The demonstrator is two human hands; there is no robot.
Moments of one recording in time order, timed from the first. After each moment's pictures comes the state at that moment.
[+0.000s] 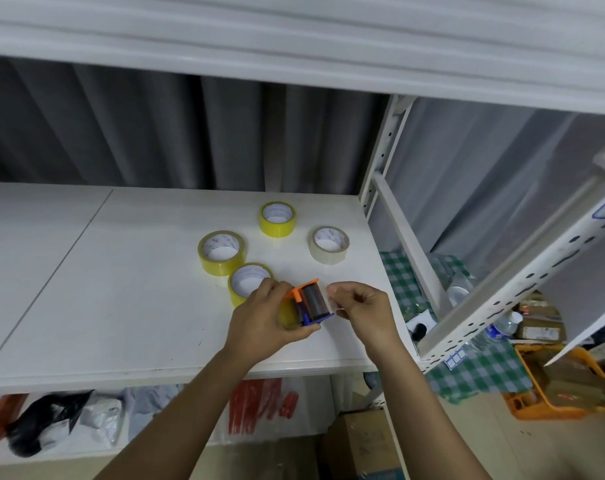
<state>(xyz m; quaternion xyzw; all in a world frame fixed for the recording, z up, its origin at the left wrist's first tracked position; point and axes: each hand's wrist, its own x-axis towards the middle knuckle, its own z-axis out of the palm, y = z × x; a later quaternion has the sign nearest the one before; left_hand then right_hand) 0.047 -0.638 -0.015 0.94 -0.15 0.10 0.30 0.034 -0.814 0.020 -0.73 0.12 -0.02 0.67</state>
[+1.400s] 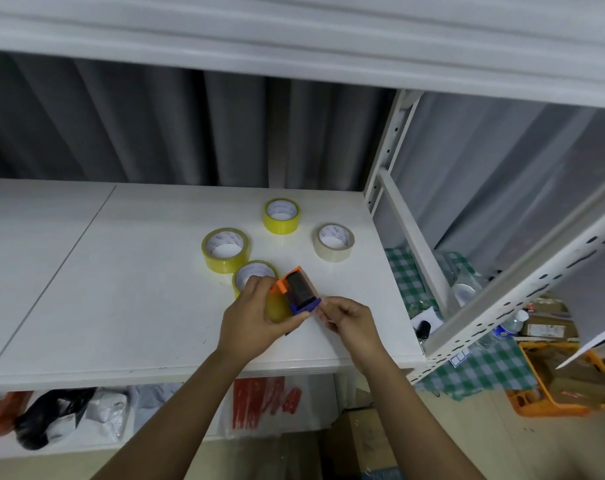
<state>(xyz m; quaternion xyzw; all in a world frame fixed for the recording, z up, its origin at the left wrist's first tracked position) 0.051 -0.622 -0.029 0.92 -0.09 0.12 0.37 0.036 -0.799 -0.016 -0.71 0.12 0.05 0.69</state>
